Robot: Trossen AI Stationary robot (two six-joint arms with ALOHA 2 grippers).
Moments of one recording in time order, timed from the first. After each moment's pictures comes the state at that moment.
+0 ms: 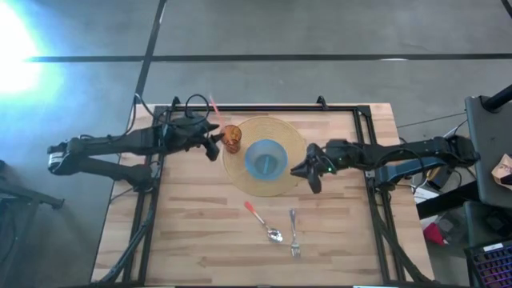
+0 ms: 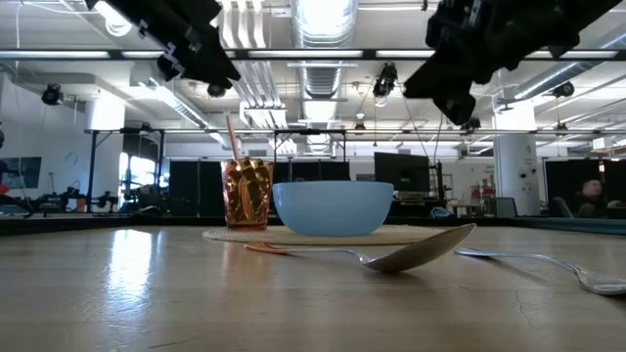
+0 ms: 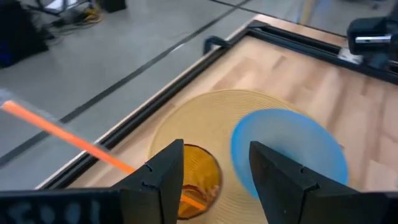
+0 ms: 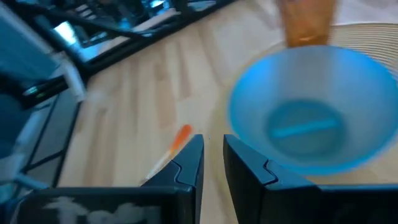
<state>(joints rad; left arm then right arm) 0.20 0.96 0.85 -0.34 -0.38 -0.22 -0.04 1.08 0.59 0.04 -0.10 0.45</state>
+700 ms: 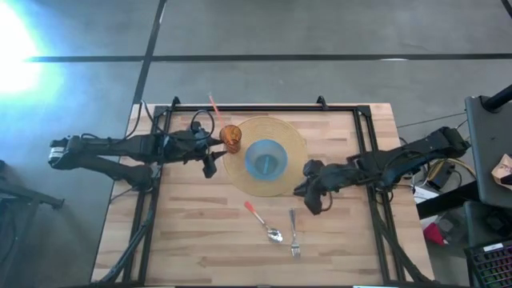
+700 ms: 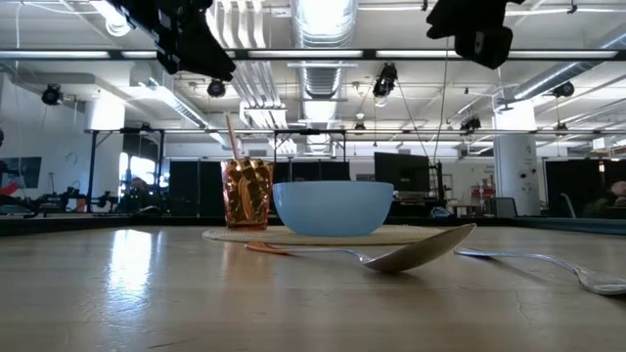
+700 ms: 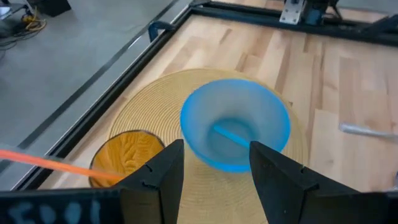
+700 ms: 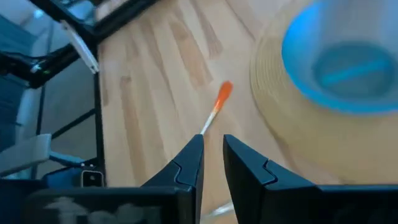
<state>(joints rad) 0.05 0.96 0.85 -0.40 -0.33 -0.15 0.29 1.21 0.98 -0.47 0.14 0.78</state>
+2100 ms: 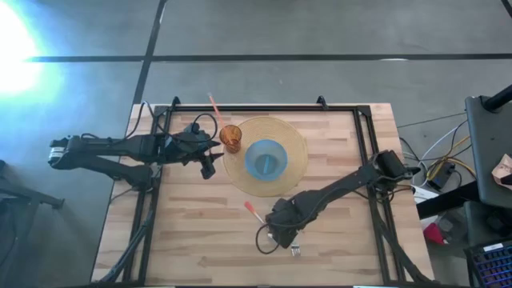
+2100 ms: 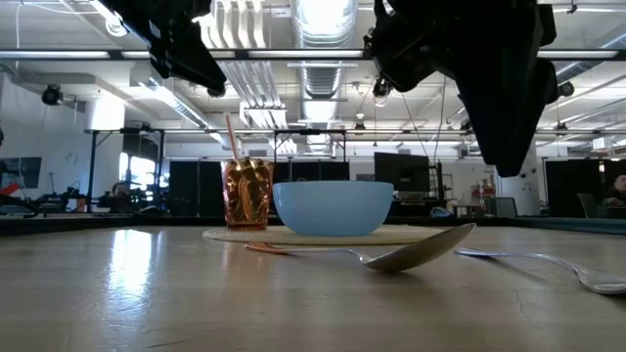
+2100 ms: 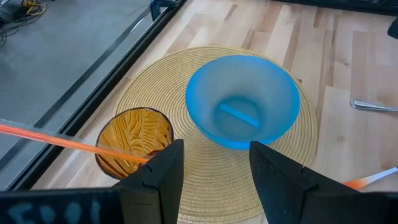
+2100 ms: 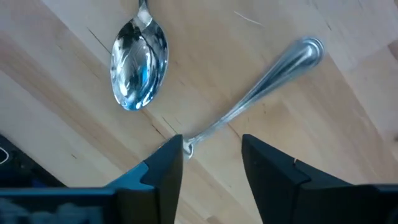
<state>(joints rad) 0.05 0.96 0.85 -0.48 -0.33 -0.16 0.40 1.97 1.52 -1.00 -0.13 1.14</state>
